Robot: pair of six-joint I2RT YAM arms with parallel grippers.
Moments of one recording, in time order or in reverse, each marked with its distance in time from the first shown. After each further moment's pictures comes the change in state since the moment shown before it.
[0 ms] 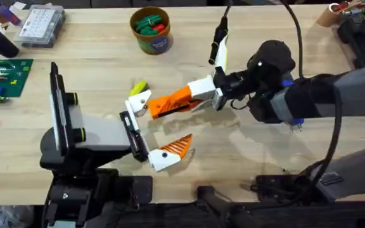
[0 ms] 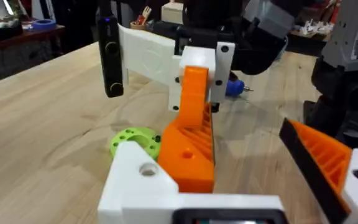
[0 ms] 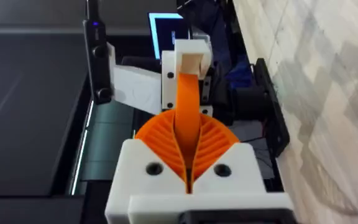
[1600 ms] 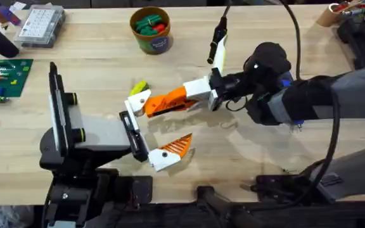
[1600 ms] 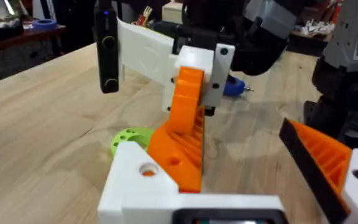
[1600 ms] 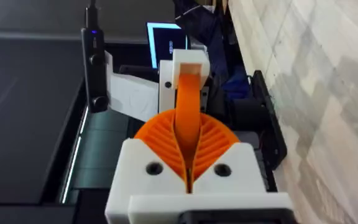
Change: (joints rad) left arm 0.000 0.000 0.000 0.004 -0.003 0.001; right arm 0.035 0.000 0.000 -0.011 0.073 -0.043
